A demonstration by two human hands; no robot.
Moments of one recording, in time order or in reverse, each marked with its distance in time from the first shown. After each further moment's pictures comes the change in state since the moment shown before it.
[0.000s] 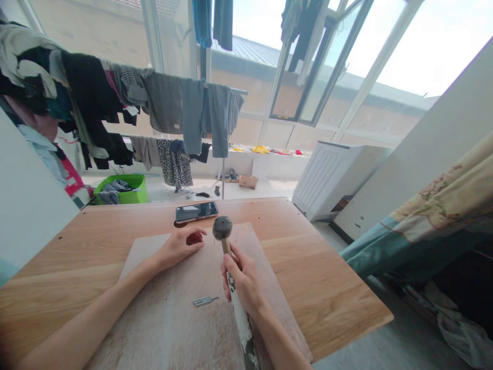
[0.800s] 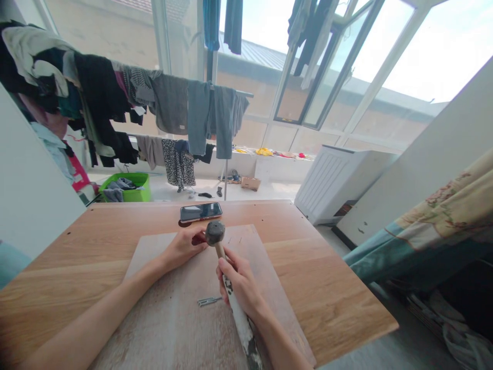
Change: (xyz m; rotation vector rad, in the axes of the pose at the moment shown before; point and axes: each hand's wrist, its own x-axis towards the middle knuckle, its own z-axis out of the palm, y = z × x) left_hand -0.001 -0.005 0.008 -0.059 0.061 0.068; right_hand 0.006 0.003 0.007 0.028 -0.138 0.066
